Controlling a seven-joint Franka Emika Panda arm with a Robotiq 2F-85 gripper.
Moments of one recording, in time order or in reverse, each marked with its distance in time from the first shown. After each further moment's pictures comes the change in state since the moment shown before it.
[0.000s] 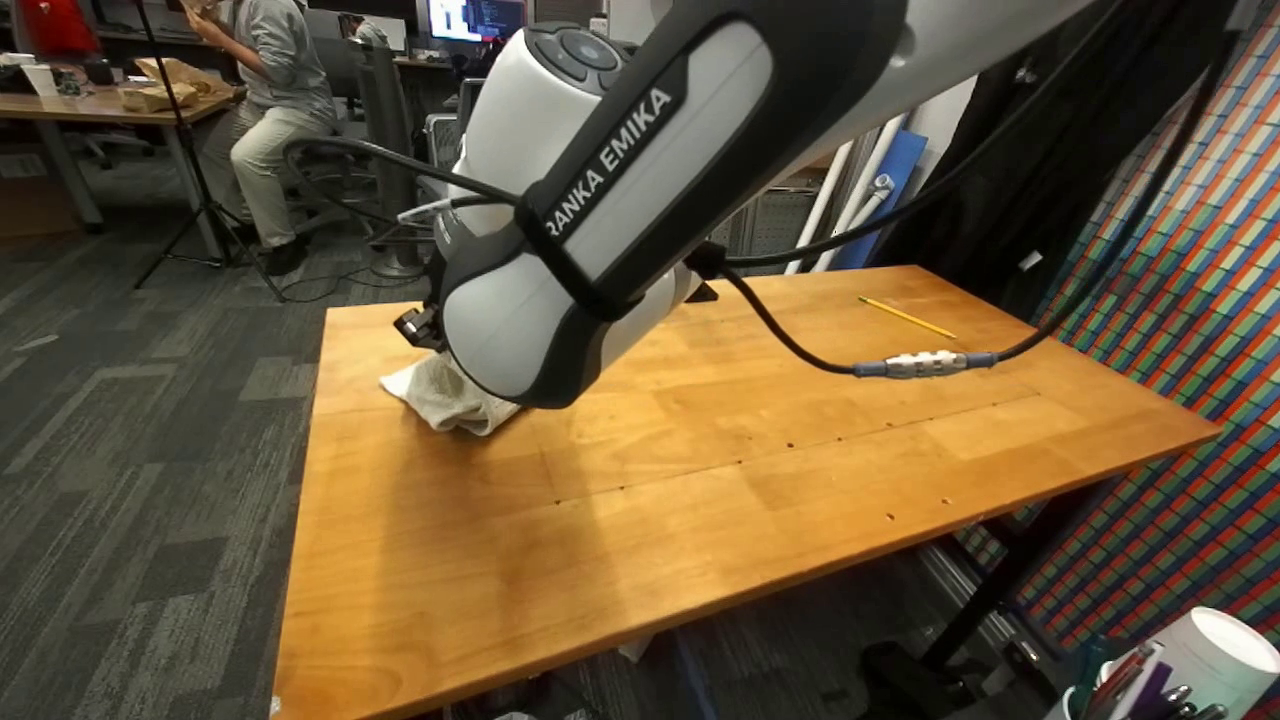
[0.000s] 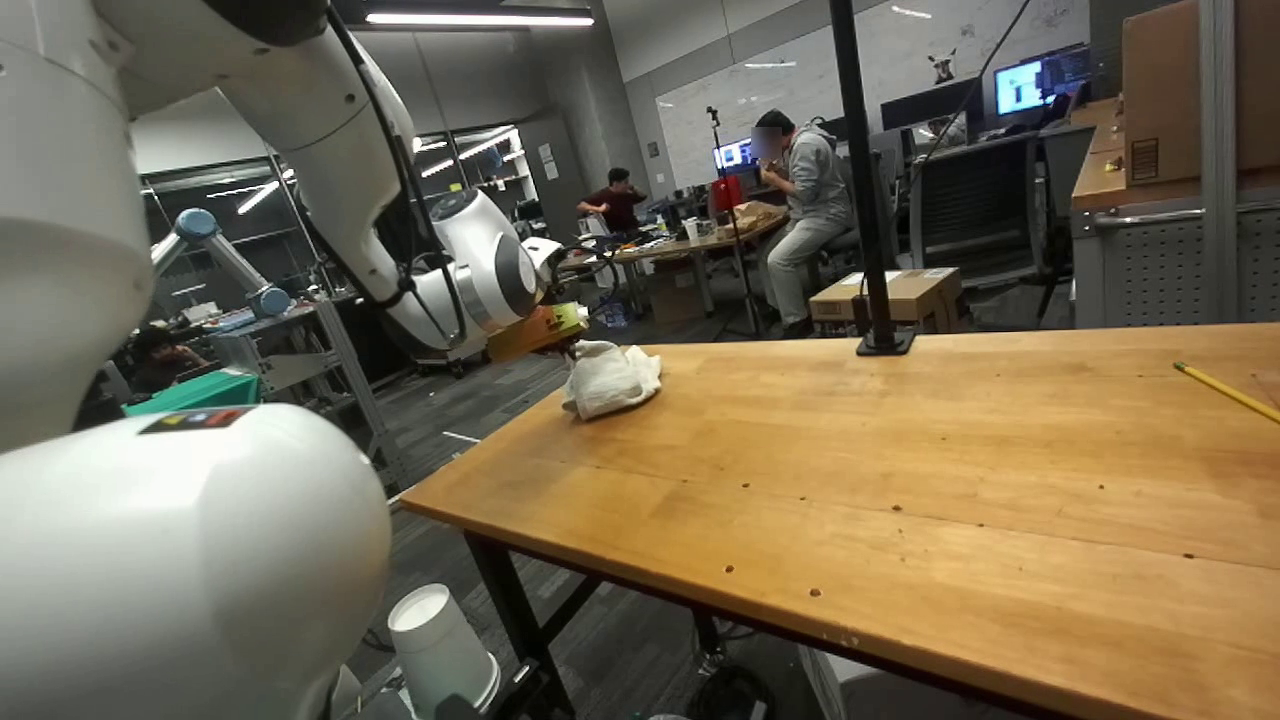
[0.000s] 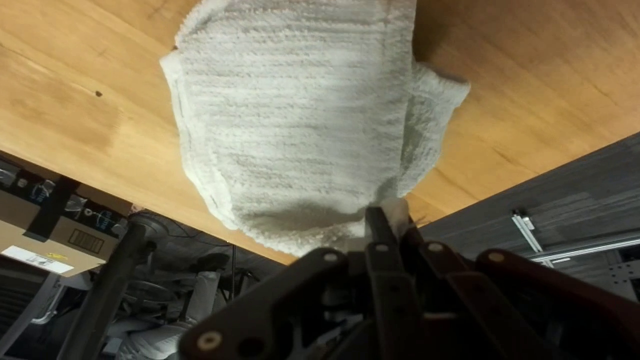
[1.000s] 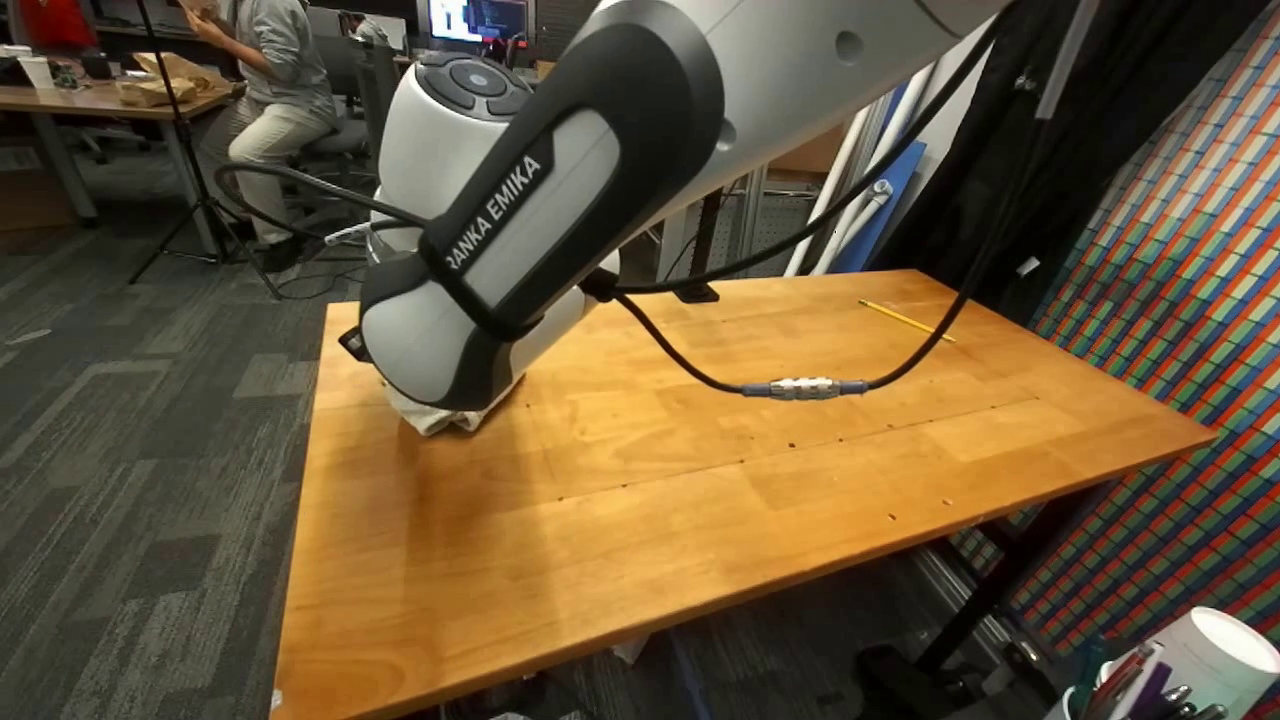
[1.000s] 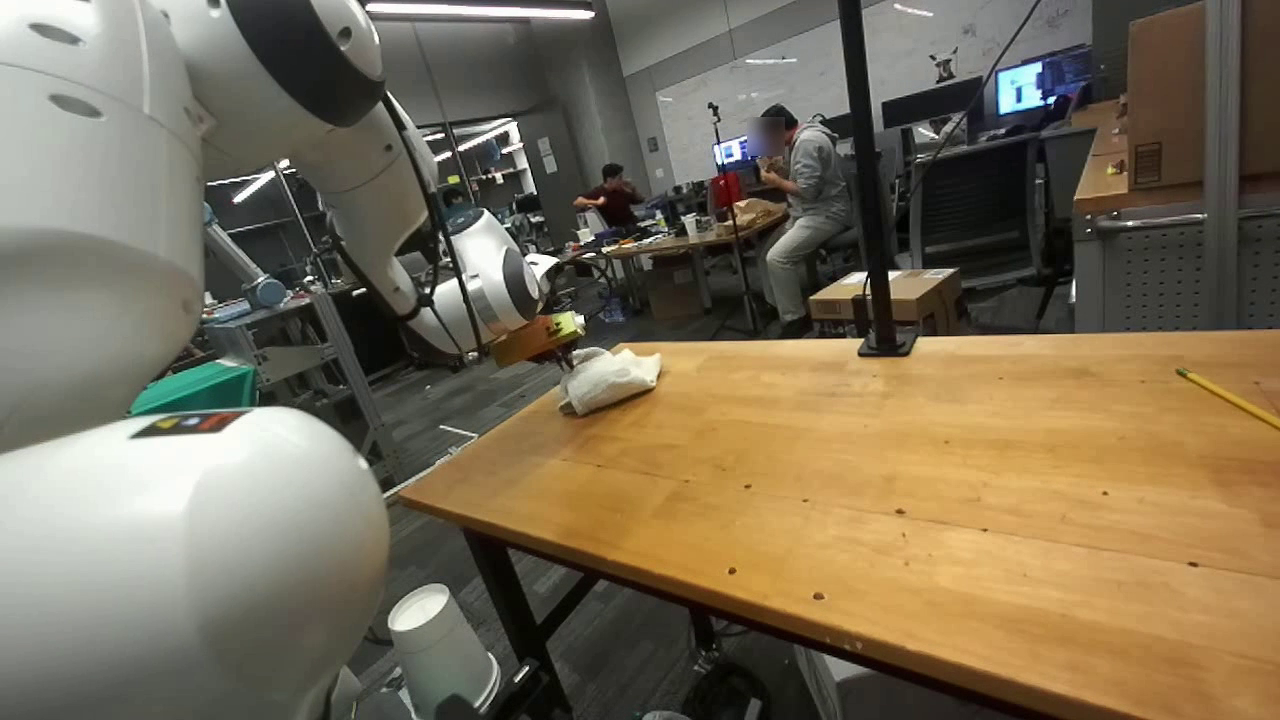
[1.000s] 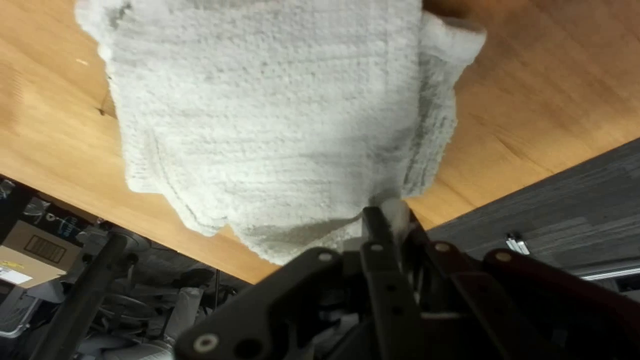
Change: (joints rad) arm -0.037 0.177 0.063 0.244 -0.046 -0.112 0.039
